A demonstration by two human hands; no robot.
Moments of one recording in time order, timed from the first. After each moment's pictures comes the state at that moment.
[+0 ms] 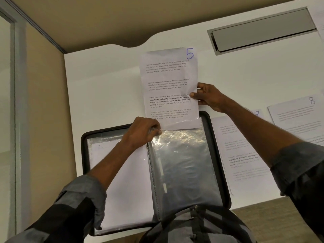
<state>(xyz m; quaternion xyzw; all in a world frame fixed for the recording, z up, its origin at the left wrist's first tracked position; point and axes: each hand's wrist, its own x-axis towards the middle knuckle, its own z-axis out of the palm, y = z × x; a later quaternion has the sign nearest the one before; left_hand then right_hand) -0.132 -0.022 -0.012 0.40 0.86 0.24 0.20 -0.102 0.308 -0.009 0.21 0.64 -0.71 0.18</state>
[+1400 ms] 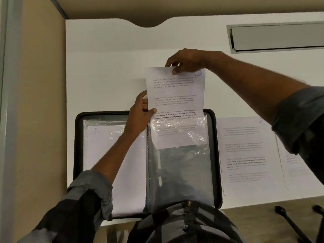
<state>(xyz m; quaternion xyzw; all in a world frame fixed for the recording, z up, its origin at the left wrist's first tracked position) -0.122 -0.028 -0.032 0.04 0.80 0.55 0.22 -0.257 0.243 0.045 -0.17 0.92 -0.14 0.31</state>
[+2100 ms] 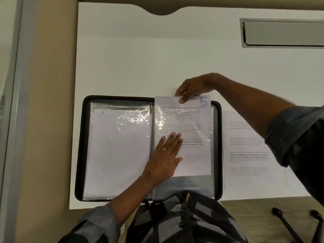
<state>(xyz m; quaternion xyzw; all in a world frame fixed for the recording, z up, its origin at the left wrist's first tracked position) 0.071 -0.033 -0.063 0.38 0.90 0.15 0.14 -0.170 0.220 -0.002 -0.03 0.73 -0.37 0.57</state>
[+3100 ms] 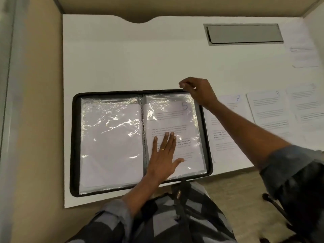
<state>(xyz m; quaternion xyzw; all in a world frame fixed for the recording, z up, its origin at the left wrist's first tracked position) 0.139 -0.033 -0.081 0.37 0.91 0.09 0.13 -0.012 0.220 0.039 0.10 0.93 -0.36 0.02</state>
